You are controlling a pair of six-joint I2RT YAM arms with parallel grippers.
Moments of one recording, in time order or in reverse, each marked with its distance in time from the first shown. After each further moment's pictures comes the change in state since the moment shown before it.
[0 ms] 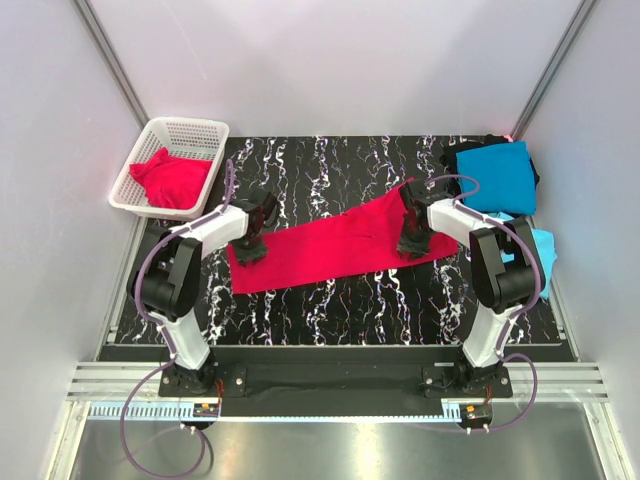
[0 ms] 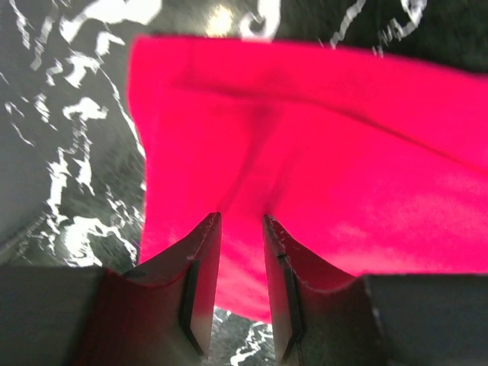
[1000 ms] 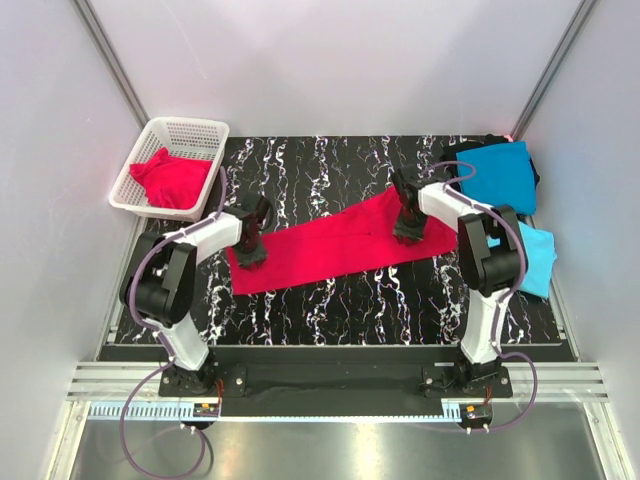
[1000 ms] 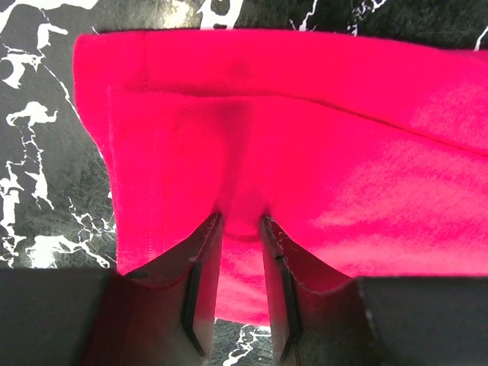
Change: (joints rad) left arm 0.035 -0.045 -0.093 0.123 0.126 0.048; right arm 0.003 0.146 0.201 -0.082 0.101 0.101
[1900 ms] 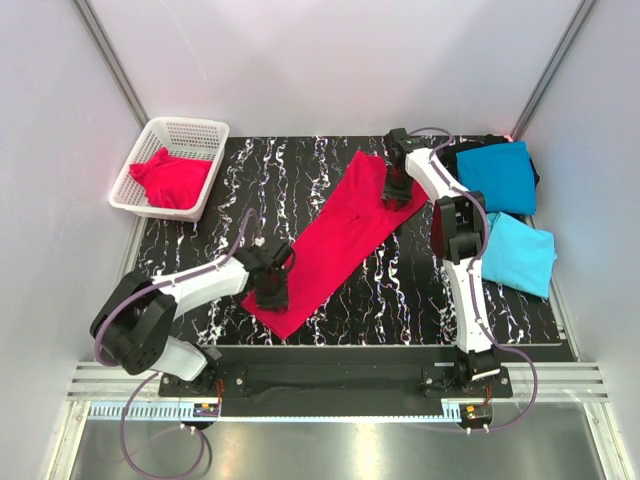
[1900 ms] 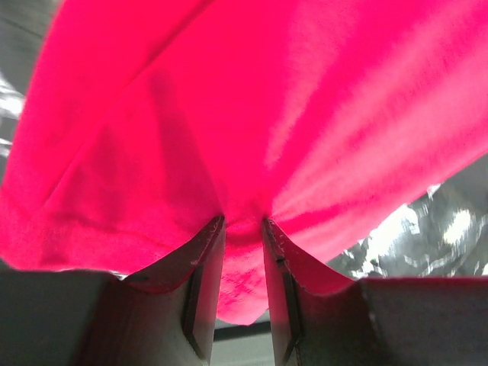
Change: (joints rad) left arm -0.310 -0.292 -0.311 0.064 0.236 -0.013; right arm -0.047 0.515 0.858 -0.317 -0.110 -0.202
